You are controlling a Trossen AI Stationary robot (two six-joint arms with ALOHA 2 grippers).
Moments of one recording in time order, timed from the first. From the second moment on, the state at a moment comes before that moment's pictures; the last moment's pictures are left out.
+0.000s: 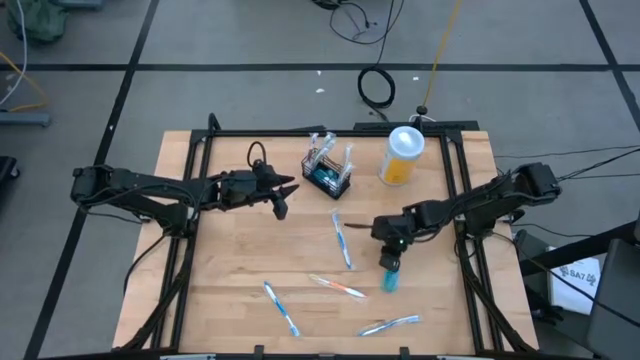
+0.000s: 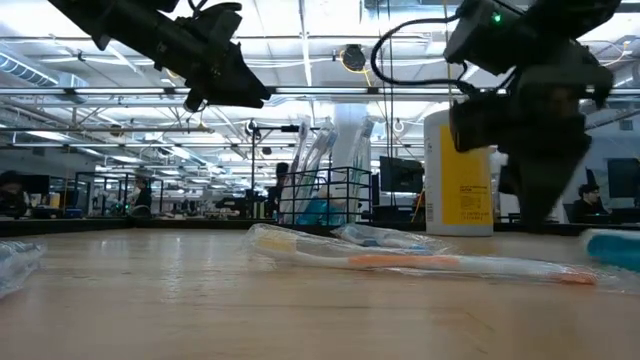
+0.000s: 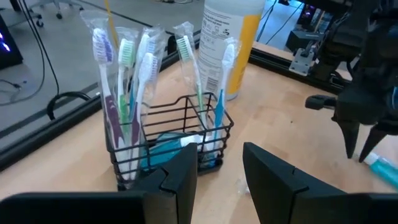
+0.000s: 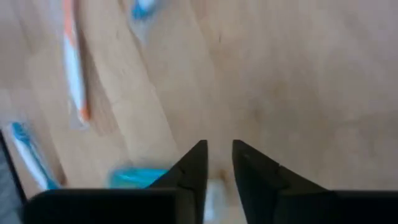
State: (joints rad) left arm 0.06 1.17 0.64 0.18 -0.34 -0.27; right arm 0.15 1.44 0.67 -0.34 -0.28 0.64
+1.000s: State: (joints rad) left arm -0.01 1.17 0.64 0.15 -0.34 -0.38; right arm 0.39 1.25 0.56 -0.30 -0.23 0.33
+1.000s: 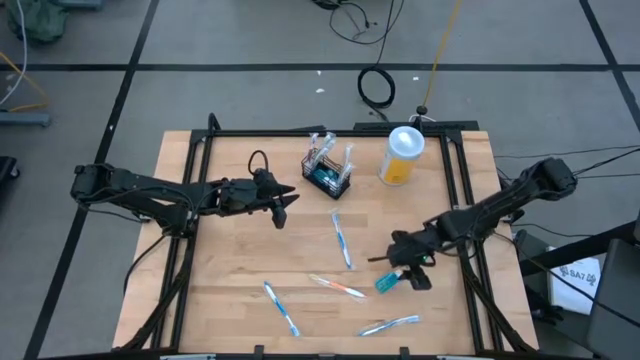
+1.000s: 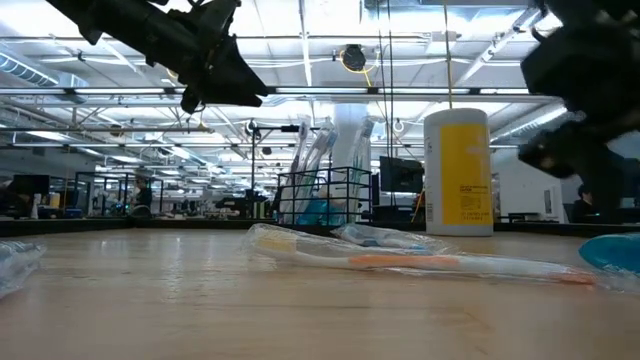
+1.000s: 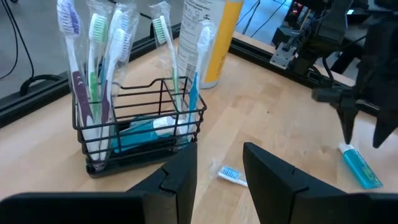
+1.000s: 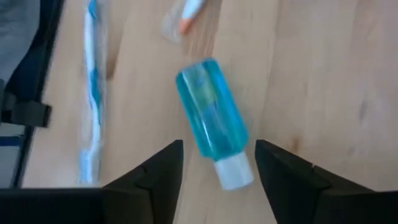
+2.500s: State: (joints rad) left arm -0.01 1.17 0.64 0.18 -0.37 -0.40; right arm 0.43 1.37 0.25 0.51 -0.15 0.06
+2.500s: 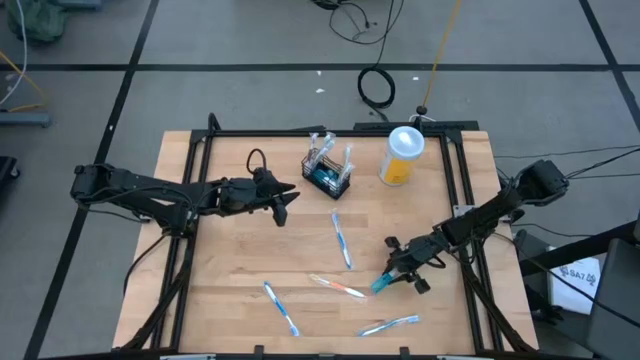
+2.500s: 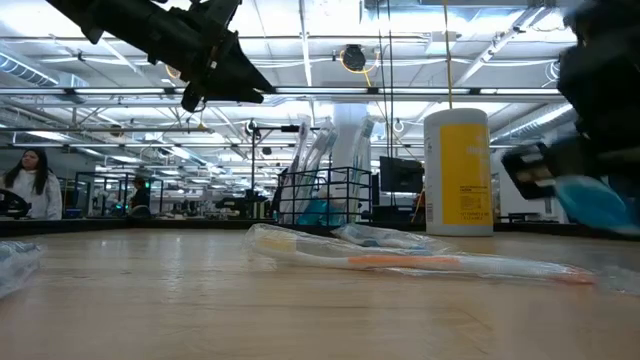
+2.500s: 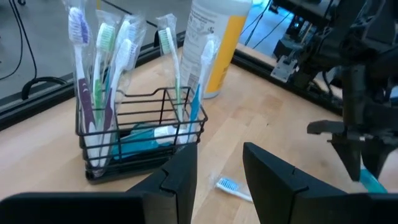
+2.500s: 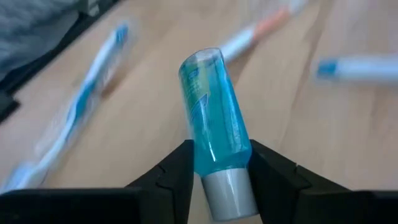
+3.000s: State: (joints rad) left arm -0.03 1.26 0.64 0.38 -0.14 -0.41; right arm 0.20 1.39 0.66 0.08 0.03 -0.62
